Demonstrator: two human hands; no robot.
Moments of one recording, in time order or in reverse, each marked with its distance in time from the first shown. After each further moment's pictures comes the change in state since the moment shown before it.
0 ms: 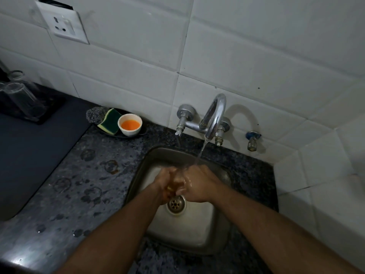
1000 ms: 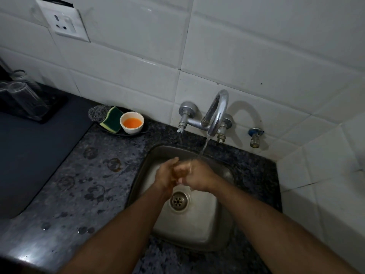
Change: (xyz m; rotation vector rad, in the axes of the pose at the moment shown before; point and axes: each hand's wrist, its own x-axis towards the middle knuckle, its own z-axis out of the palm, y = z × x) left_hand 0.036 -0.011 -0.013 -0.109 0.054 0.101; right_hand 0.012 0.004 0.008 0.631 -0.059 0.283
